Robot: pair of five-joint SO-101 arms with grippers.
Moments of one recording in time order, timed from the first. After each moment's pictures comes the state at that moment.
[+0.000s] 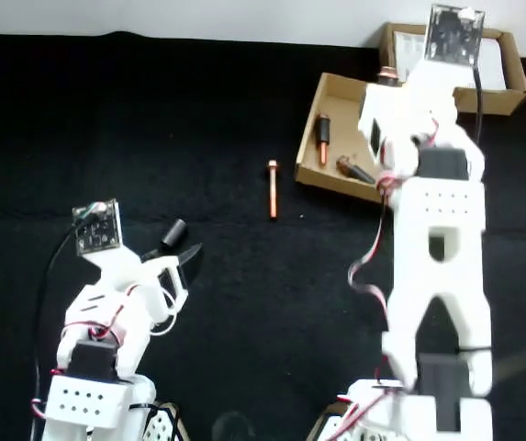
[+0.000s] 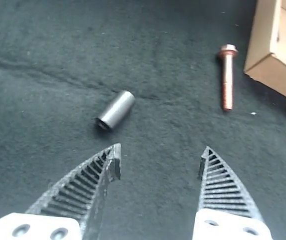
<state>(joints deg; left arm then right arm) 1.6 -88.5 86.3 48.3 23.4 -5.1 -8.3 -1.3 48.0 -7.9</state>
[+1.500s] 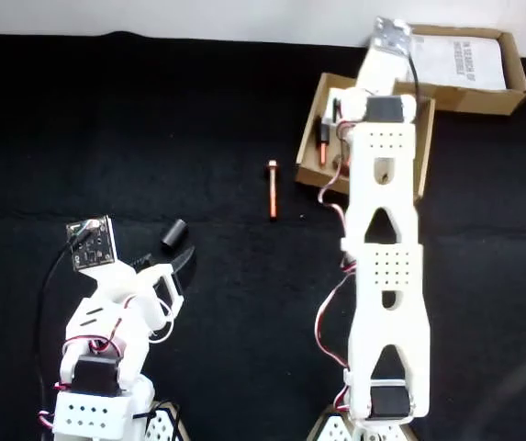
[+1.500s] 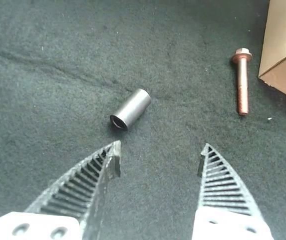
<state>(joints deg) -0.5 -103.0 96.1 50.6 23.3 -9.1 64.3 -89.5 82.9 -13.1</state>
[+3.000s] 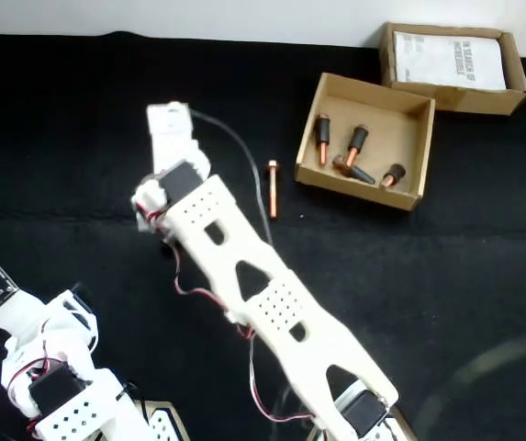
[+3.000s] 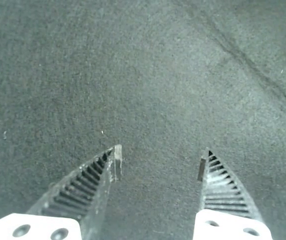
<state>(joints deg) -43.9 -103.2 96.1 61.8 11.9 -50.5 72.4 -94.6 100.4 -33.3</state>
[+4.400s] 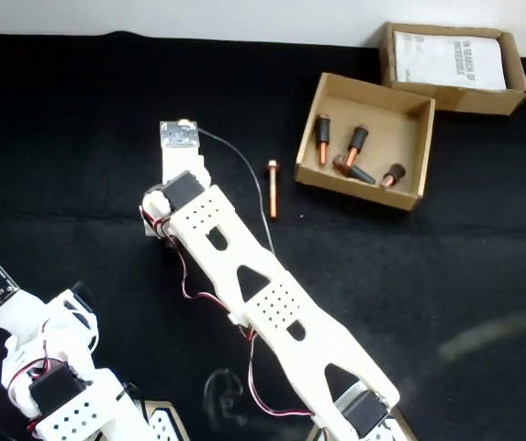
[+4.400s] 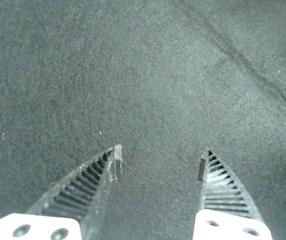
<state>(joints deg) -43.6 -103.6 96.1 61.8 11.9 -48.9 80.4 -95.3 94.7 -35.6</state>
